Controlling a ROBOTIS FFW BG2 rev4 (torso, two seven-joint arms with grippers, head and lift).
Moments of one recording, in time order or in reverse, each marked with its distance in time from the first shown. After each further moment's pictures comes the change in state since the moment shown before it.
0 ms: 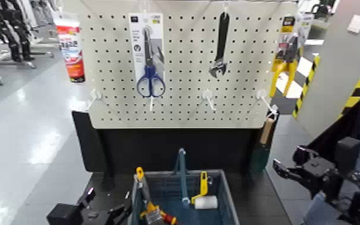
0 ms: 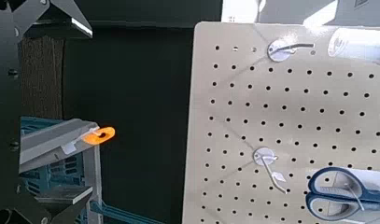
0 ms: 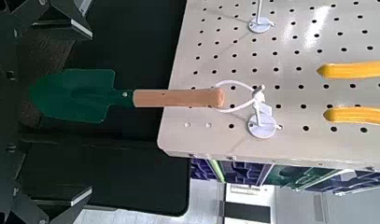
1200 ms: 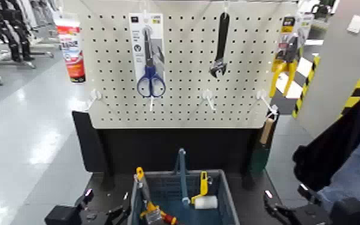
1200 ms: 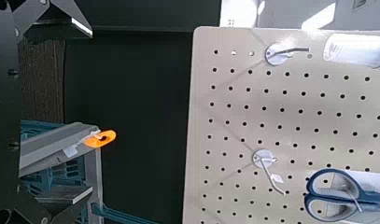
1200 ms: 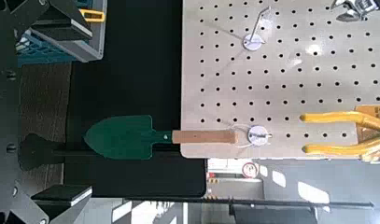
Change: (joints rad) left arm 0.014 0.005 0.000 -0.017 -0.003 0.002 0.016; right arm 0.389 0.265 -0.009 -0.286 0.065 -0.196 -0.286
